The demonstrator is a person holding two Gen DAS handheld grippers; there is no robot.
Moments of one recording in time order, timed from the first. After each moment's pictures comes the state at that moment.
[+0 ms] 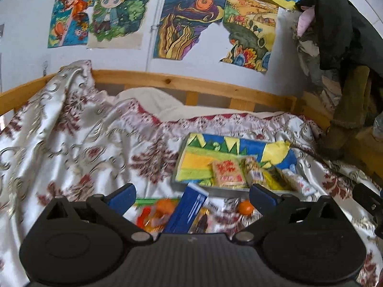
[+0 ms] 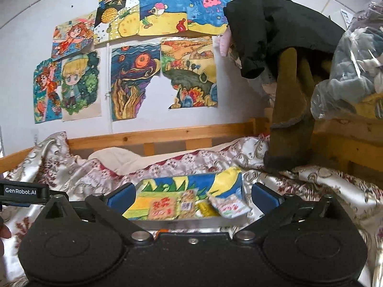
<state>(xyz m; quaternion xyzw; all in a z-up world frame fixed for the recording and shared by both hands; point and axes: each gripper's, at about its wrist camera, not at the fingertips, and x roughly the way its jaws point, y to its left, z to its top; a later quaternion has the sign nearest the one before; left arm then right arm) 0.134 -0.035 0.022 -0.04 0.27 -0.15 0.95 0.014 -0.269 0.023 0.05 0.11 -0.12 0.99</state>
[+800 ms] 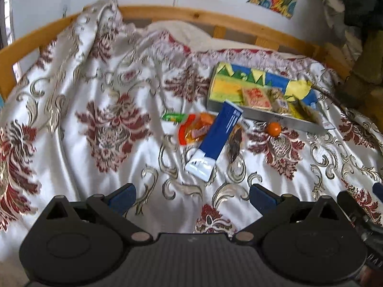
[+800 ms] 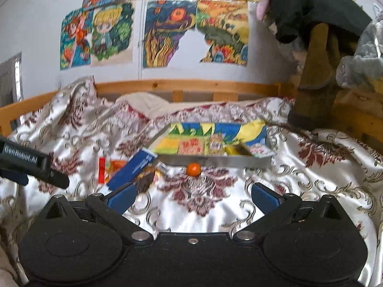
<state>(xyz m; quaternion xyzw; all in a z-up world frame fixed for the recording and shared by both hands) 0.099 0.021 -0.011 -0.03 0.43 -0.11 0.90 -0.020 -0.204 -0.018 0.00 0.22 -0.08 0.97</state>
